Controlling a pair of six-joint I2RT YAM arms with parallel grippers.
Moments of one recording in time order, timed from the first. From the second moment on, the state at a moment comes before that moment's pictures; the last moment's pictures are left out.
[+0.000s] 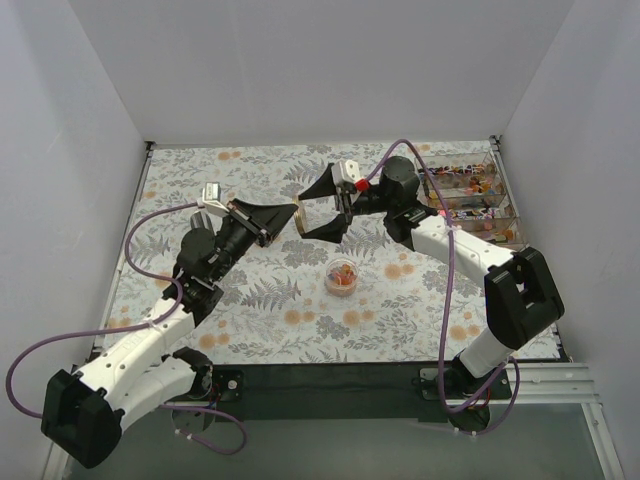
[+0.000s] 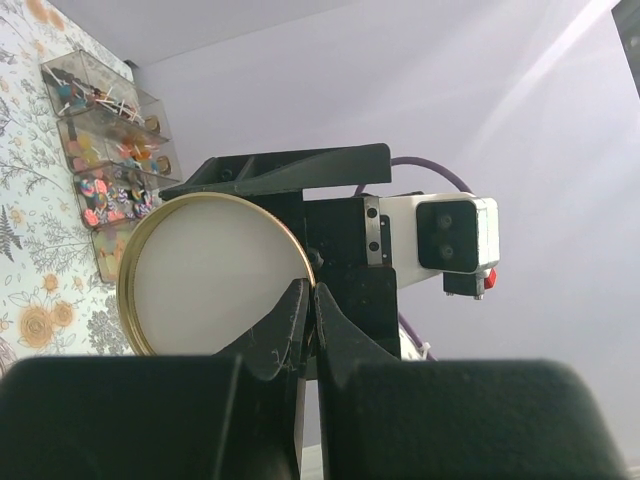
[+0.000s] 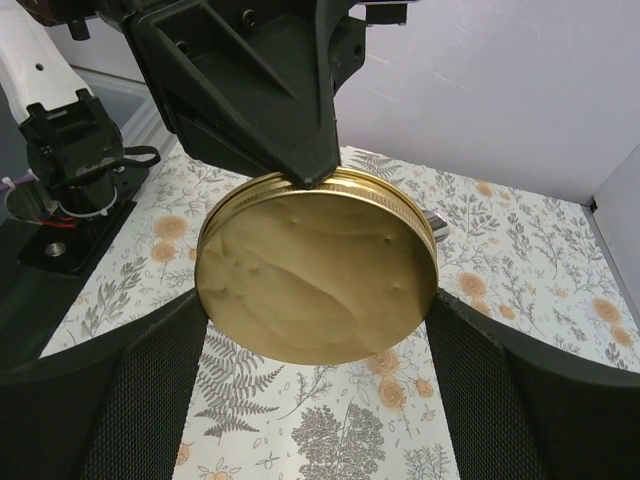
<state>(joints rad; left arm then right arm) -0.53 0.91 0.60 0.49 0.14 -1.37 0.61 1.60 1.13 0.56 -1.14 -0.12</state>
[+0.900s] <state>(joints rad) -0.53 0.82 0.71 0.05 -0.22 -0.86 0.58 1.45 1.00 0.20 -0.82 -0.16</state>
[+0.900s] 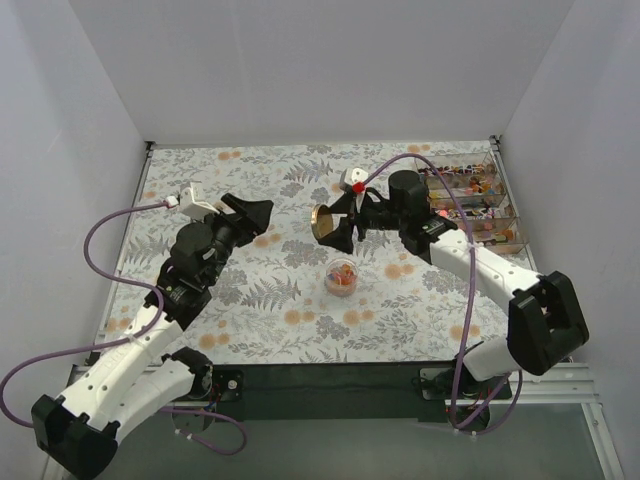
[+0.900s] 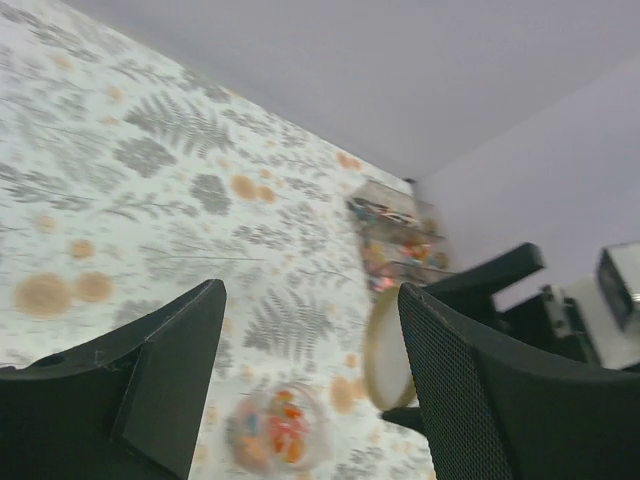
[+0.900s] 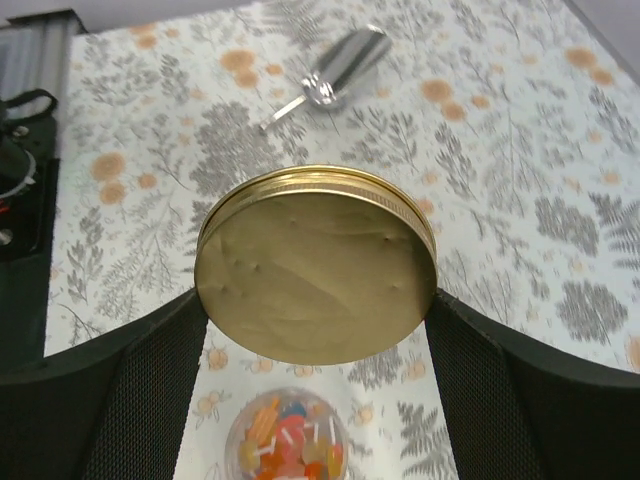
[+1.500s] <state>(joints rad) -0.53 0.78 0.51 0.07 -0.62 -0.25 0.80 1.58 1.35 -0.83 -0.16 -0.19</state>
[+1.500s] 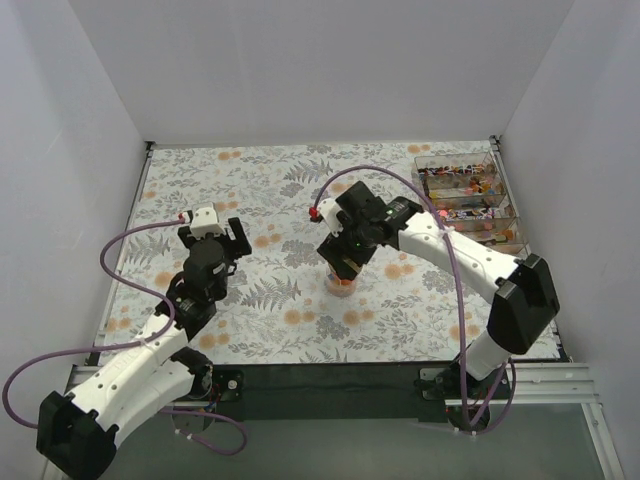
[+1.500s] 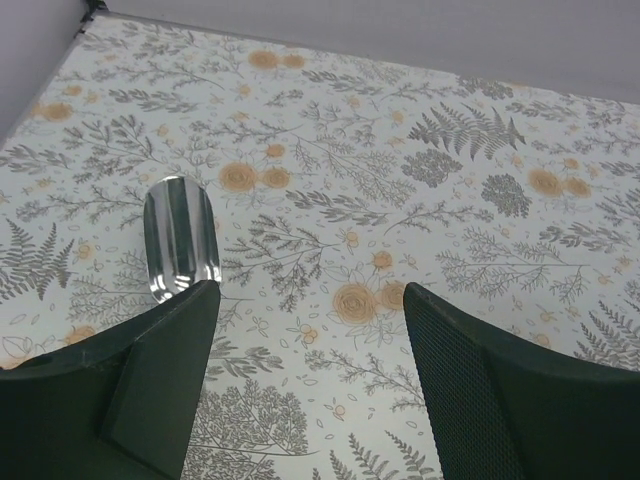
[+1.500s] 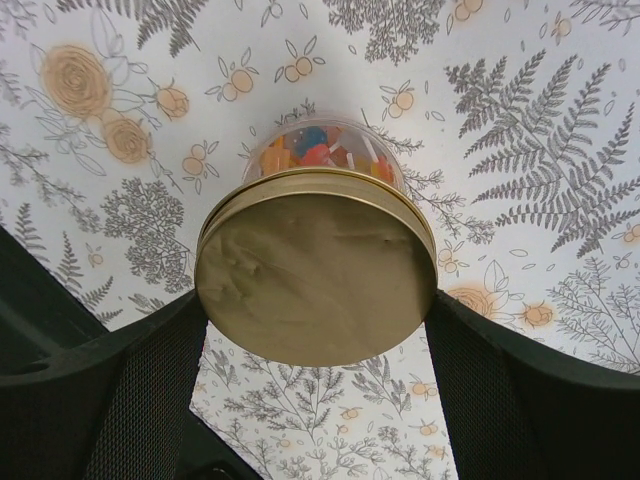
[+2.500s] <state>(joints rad) -0.53 0.72 0.50 0.08 -0.65 -0.20 0.84 1.87 1.53 -0.98 -0.07 -0.22</state>
